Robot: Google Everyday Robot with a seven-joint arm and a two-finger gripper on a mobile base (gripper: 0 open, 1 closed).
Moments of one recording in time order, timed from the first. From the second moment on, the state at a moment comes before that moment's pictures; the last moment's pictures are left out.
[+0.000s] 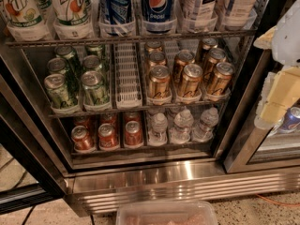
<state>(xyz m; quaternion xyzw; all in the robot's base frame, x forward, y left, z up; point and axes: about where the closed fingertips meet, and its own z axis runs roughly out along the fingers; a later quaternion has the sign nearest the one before) 0.438 -0.217 0.976 -0.60 0.78 -0.03 0.16</state>
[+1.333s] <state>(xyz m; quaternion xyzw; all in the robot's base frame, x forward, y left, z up) 0.387 -0.198 0.837 -0.55 0.82 0.07 0.15</state>
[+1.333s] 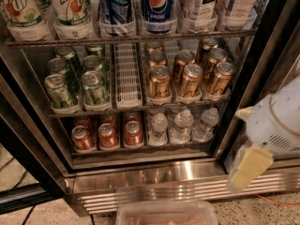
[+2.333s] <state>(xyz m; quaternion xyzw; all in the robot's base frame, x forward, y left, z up) 0.358 -0.173 0.754 -0.54 0.82 0.12 0.15</state>
